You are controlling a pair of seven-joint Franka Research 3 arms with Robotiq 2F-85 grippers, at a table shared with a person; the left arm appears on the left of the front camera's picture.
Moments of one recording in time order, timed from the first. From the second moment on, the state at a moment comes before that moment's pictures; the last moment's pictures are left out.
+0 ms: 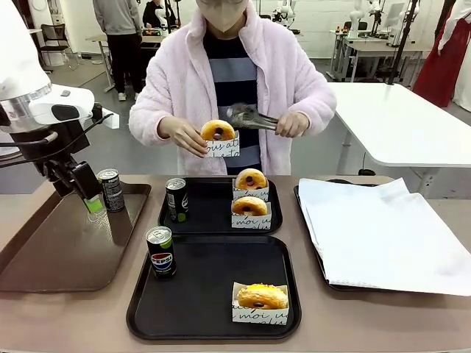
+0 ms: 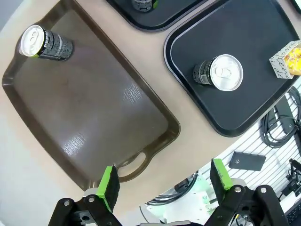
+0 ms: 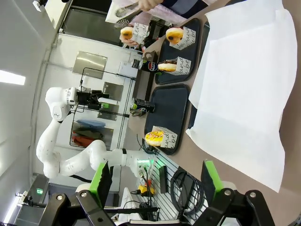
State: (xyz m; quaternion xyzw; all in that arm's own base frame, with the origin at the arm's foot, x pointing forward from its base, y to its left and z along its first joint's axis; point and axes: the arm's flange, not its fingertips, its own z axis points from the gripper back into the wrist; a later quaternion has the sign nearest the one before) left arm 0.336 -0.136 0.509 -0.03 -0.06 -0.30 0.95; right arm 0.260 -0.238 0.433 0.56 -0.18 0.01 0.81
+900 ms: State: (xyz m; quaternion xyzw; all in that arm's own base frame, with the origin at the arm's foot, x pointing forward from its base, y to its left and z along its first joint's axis) left arm 0.354 0.081 0.509 -0.11 -0.10 -0.07 0.99; right arm 0.260 -0.238 0.433 0.56 -0.18 0.01 0.81
